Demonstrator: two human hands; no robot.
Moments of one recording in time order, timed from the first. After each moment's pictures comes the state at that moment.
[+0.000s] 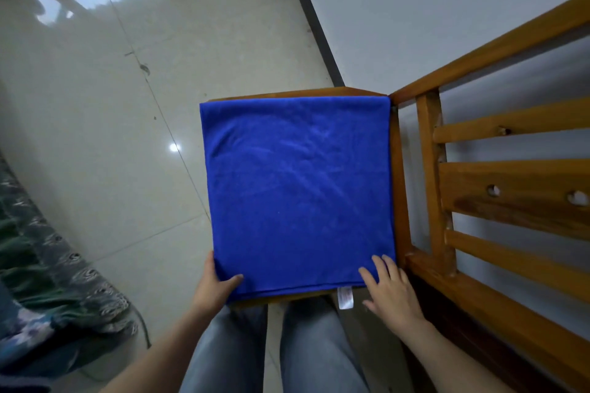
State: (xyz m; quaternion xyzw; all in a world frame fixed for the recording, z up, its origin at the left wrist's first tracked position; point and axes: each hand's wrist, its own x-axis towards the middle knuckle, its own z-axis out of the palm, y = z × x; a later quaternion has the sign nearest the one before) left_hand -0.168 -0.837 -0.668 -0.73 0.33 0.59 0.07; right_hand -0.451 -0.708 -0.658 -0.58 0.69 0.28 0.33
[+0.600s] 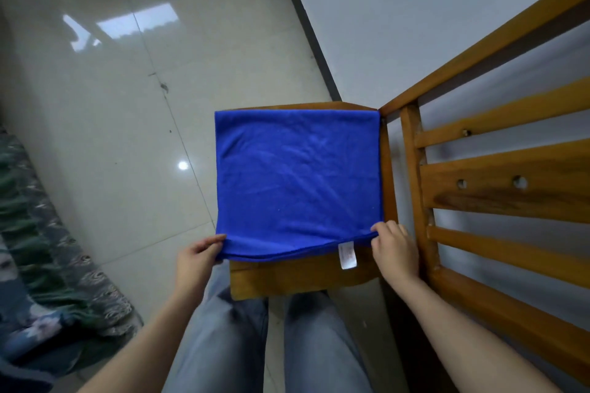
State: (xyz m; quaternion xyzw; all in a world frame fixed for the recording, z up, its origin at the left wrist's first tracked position) left_hand -0.170 -0.857 -0.624 -0.77 0.27 0.56 -0.12; right_hand -0.472 -0.764 -0.624 -0.50 0.83 0.06 0.24
